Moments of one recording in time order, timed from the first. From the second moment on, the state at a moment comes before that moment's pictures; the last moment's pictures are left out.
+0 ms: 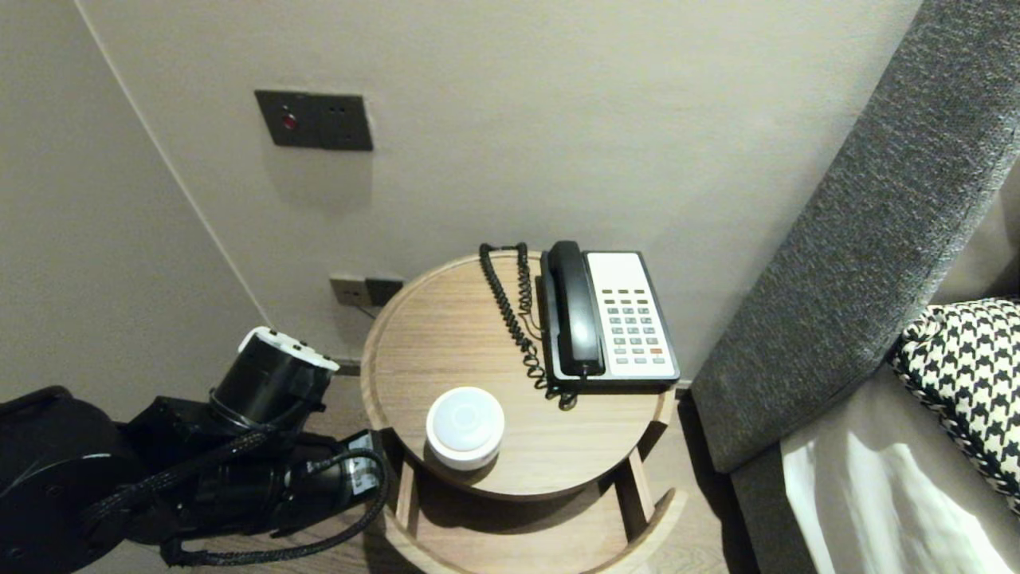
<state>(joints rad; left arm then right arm) -0.64 1.60 -0.69 -0.04 -0.01 -0.84 0.01 0.00 0.00 -0.10 -0.02 0.02</state>
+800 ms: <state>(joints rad) -0.69 1.53 -0.59 -0.06 -0.10 -0.85 0.01 0.00 0.00 -0.10 -0.02 0.02</state>
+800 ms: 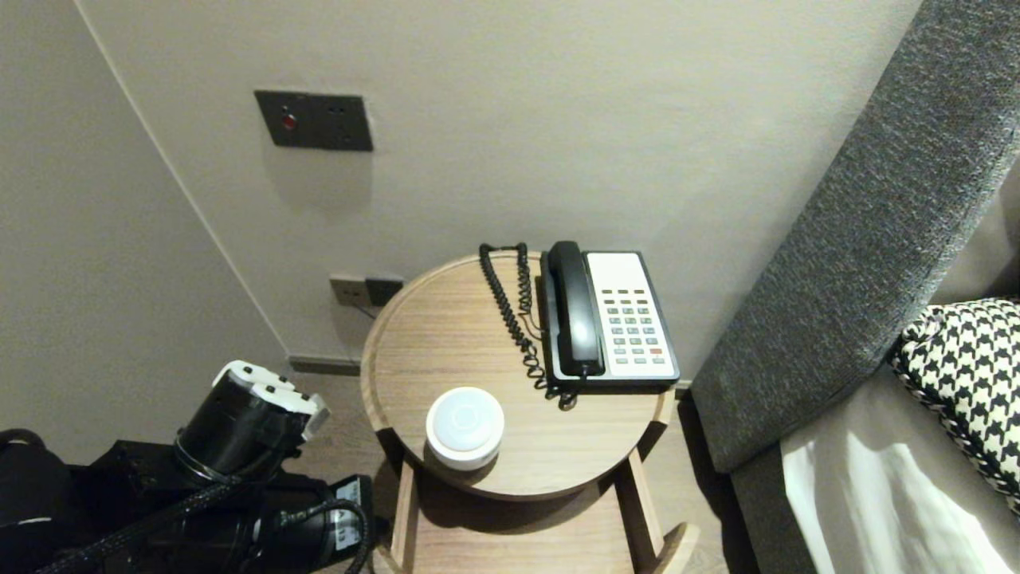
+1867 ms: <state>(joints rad) -0.77 1.50 -0.48 -0.06 -0.21 -0.85 0.01 0.00 0.00 -0.10 -0.02 0.02</state>
